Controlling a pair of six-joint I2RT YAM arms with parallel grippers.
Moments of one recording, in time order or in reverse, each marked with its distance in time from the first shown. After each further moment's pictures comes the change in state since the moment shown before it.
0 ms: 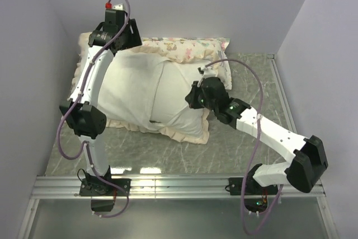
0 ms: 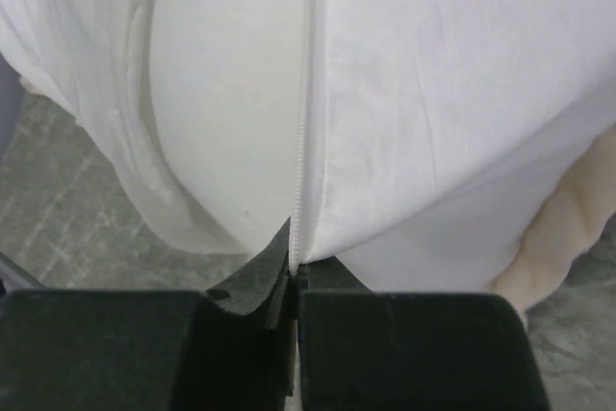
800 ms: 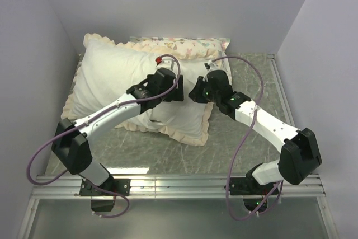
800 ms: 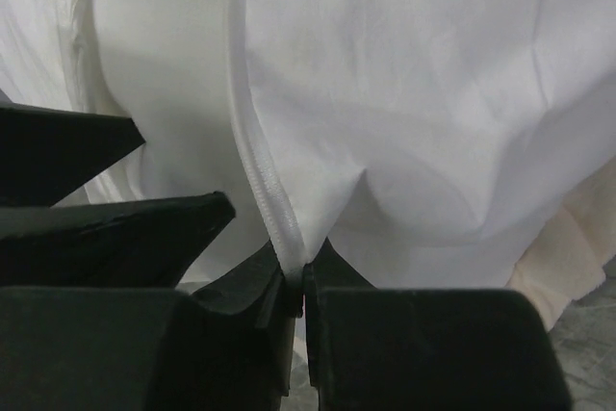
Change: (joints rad) left arm -0.539 -0.430 -0.912 0.413 -0.205 -0.154; right arm -0.173 0.103 0.019 0.050 -0.187 0.067
